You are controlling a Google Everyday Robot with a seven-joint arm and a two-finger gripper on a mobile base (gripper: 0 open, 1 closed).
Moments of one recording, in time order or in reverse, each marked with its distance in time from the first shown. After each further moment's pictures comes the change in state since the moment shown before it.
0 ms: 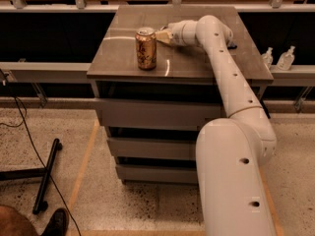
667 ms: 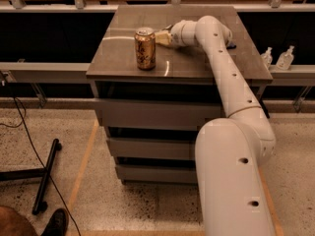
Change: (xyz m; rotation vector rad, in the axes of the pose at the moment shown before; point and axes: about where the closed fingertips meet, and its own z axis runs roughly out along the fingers) arm 0.002 0.004 0.005 -0.007 0.003 0.000
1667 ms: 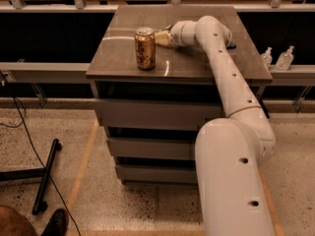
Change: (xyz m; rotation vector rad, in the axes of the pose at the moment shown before) arm 0.000 0.000 0.000 0.000 0.000 0.000
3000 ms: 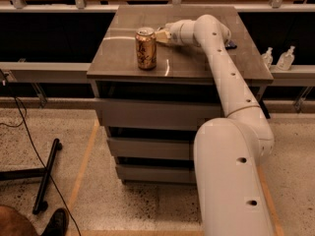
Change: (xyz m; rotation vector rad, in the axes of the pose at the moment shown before) arm -0.003 0.000 -0.001 0.000 0.000 0.000
